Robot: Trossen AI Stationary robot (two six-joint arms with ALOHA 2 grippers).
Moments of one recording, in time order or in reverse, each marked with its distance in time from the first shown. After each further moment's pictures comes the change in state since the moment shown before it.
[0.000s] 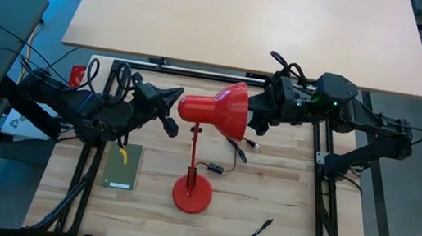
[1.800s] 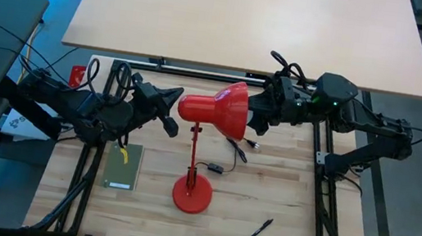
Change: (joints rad) left arm 0.001 0.000 0.000 0.000 0.000 -0.027; right arm 0.000 0.000 0.000 -0.003 0.006 0.003
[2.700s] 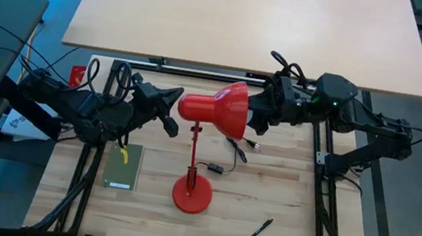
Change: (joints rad) left arm 0.000 0.000 0.000 0.000 0.000 -0.002; right arm 0.000 0.001 0.000 -0.006 0.017 -0.003
